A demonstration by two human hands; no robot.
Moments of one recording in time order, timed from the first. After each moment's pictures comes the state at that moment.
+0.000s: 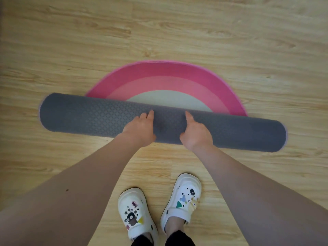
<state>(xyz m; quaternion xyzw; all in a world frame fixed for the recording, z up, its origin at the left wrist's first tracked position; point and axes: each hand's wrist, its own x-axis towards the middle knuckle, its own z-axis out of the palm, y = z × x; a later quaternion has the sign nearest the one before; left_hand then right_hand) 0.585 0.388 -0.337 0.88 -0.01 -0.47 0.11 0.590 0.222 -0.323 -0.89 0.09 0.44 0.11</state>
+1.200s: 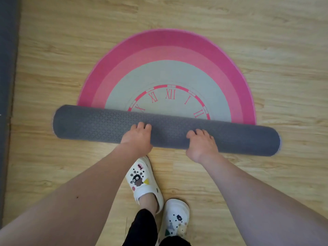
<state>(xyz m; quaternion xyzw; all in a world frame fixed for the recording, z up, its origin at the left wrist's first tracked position) 0.403 0.392 -0.319 0.89 -0.01 -0.46 0.08 0.410 0.197 -0.311 -0.88 -0.01 0.47 0.01</state>
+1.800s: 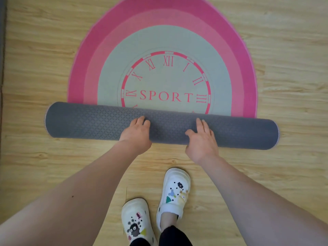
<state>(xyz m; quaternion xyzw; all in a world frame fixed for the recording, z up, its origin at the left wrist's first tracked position) 0.279 0.375 -0.330 0.90 -0.01 -0.42 0.09 0.272 0.179 -0.318 -0.91 -0.02 0.41 0.03</state>
